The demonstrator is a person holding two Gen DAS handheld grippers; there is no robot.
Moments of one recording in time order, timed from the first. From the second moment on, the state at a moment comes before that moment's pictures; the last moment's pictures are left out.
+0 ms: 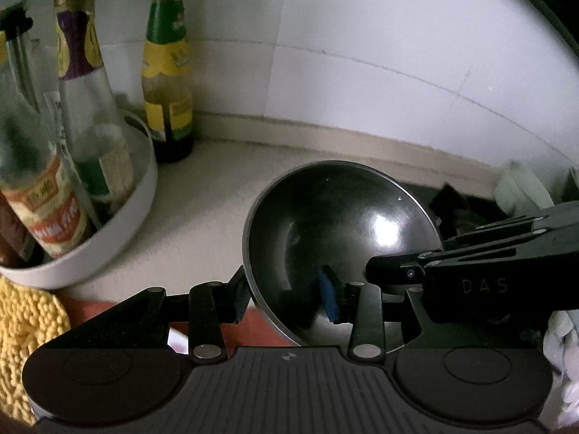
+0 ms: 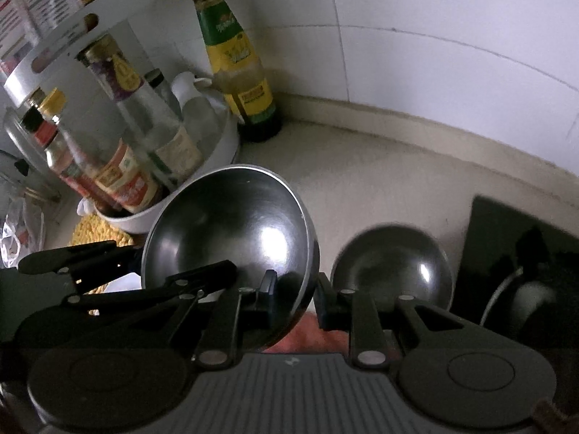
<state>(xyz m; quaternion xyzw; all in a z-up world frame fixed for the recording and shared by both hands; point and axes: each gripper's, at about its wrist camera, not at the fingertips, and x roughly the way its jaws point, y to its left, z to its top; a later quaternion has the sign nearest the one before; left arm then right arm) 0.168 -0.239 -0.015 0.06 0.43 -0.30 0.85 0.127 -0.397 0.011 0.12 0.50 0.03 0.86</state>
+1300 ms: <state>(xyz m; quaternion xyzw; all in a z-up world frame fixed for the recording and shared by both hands) 0.149 -0.211 -0.042 0.08 0.46 -0.33 0.82 0.038 -0.391 -0.016 0.18 0.52 -0.02 0.83</state>
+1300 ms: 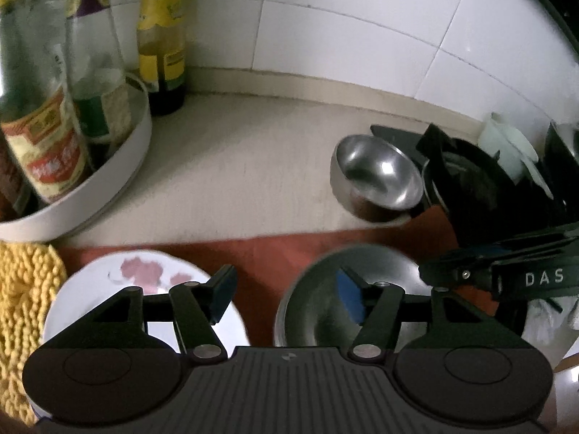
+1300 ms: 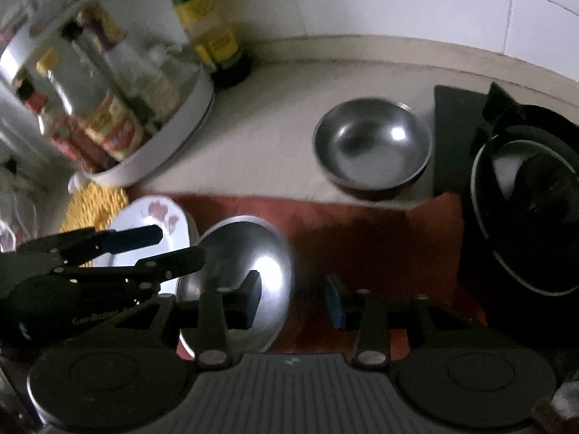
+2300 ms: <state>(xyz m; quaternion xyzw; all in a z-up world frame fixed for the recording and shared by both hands) 0.237 -0.347 -0.094 0.14 0.50 -0.33 0.79 0.130 -0.518 -0.069 0.26 0.52 -0.03 0.81</state>
